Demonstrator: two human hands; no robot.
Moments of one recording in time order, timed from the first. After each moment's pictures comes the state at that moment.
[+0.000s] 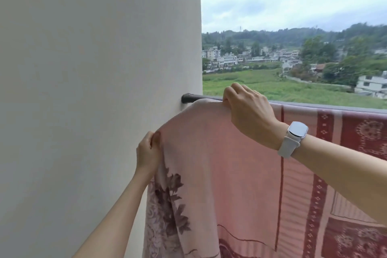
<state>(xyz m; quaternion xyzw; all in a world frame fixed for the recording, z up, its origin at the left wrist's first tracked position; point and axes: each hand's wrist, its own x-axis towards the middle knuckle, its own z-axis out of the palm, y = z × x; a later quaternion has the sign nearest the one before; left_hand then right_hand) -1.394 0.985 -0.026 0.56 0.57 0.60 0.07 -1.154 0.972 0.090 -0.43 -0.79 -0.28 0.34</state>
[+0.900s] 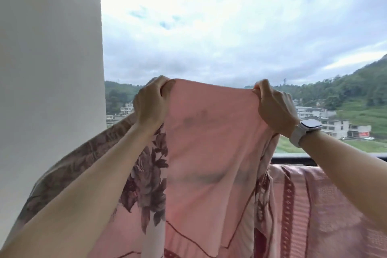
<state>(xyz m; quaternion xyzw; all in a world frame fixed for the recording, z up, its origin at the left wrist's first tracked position) -1.059 0.922 0.228 0.68 0.32 0.65 -0.12 -0.797 0.857 0.218 -0.53 -0.60 -0.42 0.43</state>
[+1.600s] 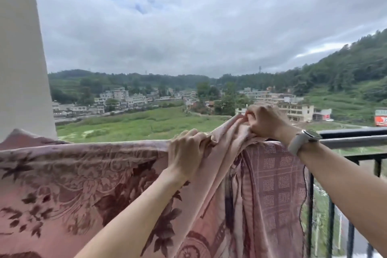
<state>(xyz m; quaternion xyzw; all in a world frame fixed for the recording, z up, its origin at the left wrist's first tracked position) -0.819 0.825 0.096 0.84 0.30 0.45 -0.10 -0.608 0.754 0.158 -0.70 -0.59 -0.30 0.28</state>
